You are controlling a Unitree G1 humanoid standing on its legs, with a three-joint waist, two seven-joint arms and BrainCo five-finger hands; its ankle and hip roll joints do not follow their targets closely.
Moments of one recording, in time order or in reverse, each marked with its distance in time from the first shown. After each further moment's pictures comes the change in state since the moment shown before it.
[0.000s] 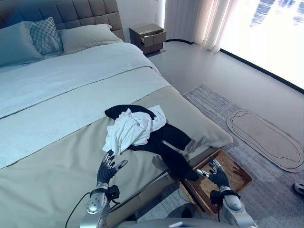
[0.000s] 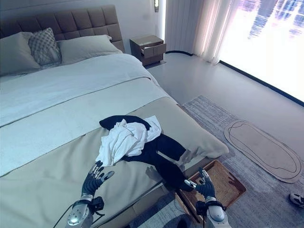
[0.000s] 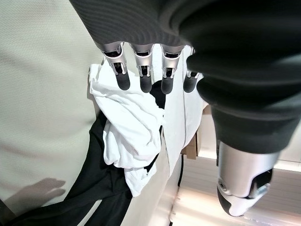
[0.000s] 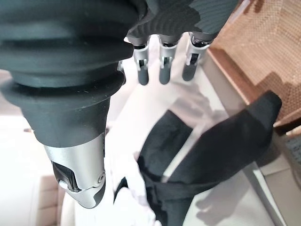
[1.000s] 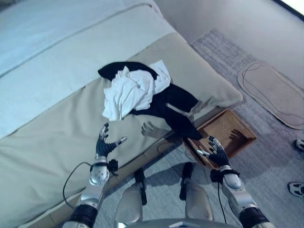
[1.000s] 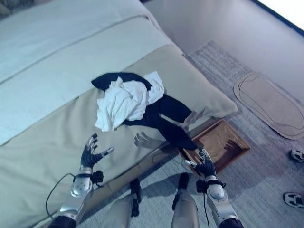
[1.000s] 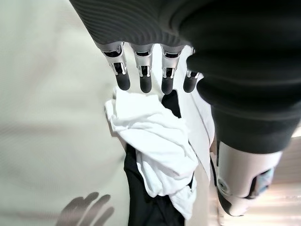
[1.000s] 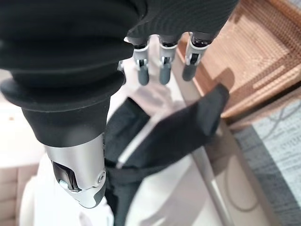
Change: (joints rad) left arm -0.327 0.108 0.010 0.002 0.284 -0.001 0.274; right arm -0.220 -0.048 0.005 -0.015 -0.020 -0.019 -0.013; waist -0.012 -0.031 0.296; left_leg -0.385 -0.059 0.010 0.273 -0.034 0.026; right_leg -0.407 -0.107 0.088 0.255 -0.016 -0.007
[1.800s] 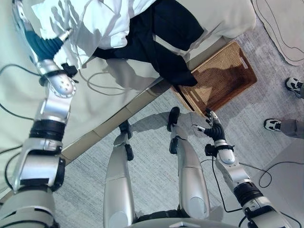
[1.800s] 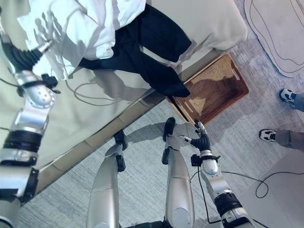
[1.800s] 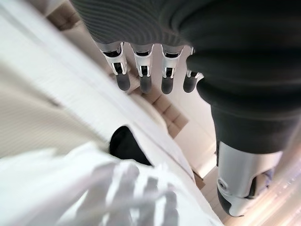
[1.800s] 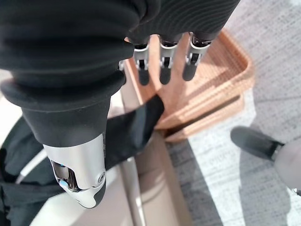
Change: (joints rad) left arm -0.803 0.447 -0.014 0.153 0.191 0.160 0.372; right arm -0.164 -0.031 0.053 -0.019 0.002 -0.066 -0.063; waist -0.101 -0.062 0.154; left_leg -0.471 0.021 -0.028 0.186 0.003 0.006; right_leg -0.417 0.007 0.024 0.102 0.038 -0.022
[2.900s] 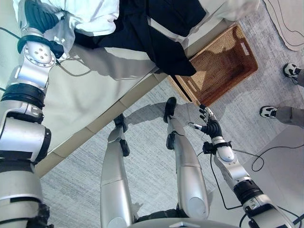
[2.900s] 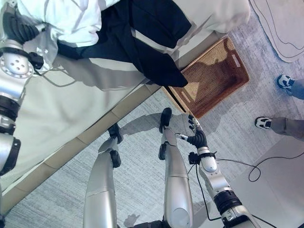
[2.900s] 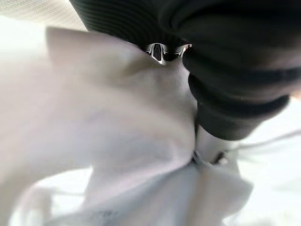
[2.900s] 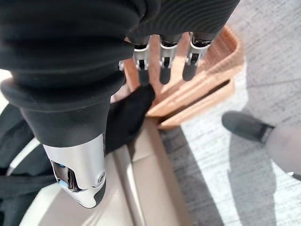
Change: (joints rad) left arm -0.354 0.101 -0.351 0.471 -0.235 -0.081 -0.419; right arm -0.017 -0.018 0.033 -0.049 0.051 -0.023 0.082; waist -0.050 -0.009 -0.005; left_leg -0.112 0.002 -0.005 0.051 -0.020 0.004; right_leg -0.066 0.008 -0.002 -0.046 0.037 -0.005
